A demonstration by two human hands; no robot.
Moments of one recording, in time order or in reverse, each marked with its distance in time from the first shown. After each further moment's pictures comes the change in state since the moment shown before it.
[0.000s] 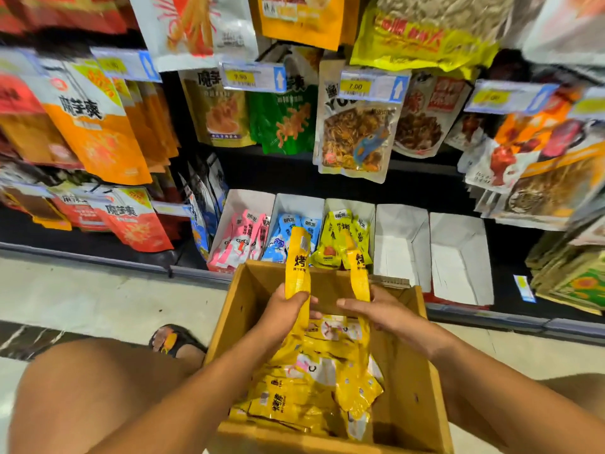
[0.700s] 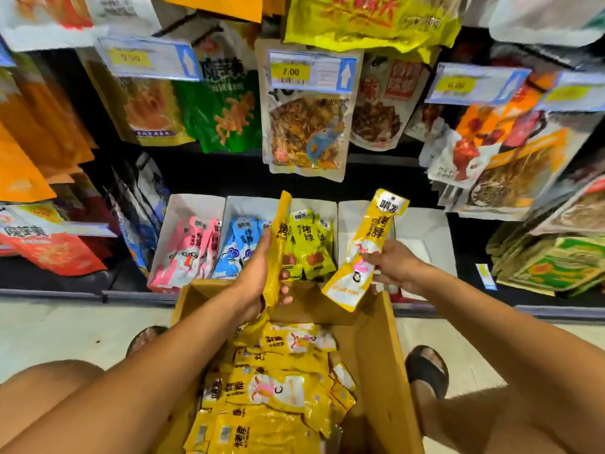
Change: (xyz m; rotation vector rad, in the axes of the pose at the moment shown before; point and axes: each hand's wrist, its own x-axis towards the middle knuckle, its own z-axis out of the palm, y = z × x) left_hand 0.074 0.081 0.051 0.003 -0.182 -0.197; right_hand 0.090 0.001 -0.139 0.201 0.274 0.079
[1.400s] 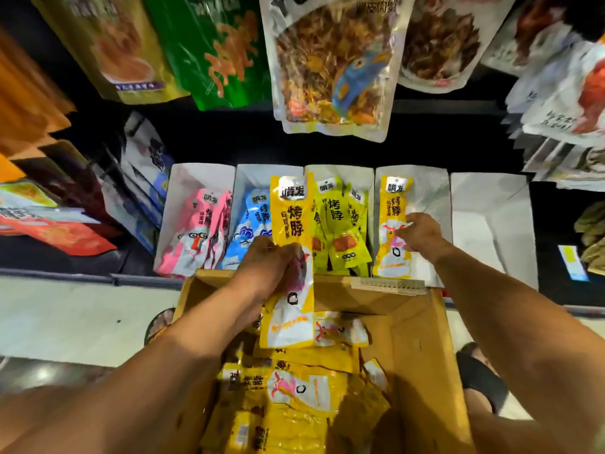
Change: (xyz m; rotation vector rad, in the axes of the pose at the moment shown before) left_hand 0.070 -0.008 -0.020 0.214 0.299 0.096; right_hand 0.220 0.096 -0.008 -0.419 0.255 0.071
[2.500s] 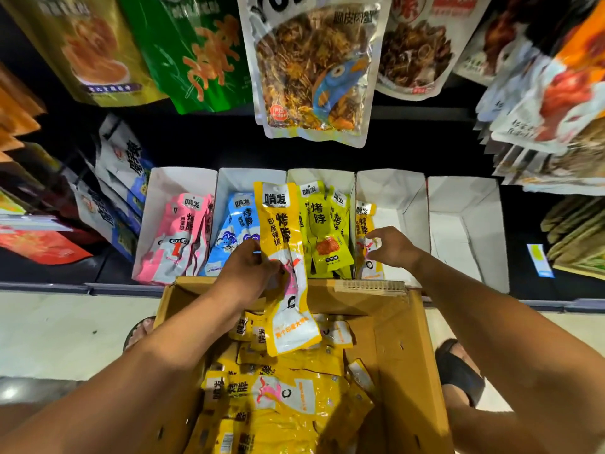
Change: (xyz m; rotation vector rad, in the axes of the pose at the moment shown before) left_hand 0.006 -0.008 -0.004 0.144 -0.010 0.078; right_hand -0.049 -0.017 0.000 -0.374 -0.187 -0.328
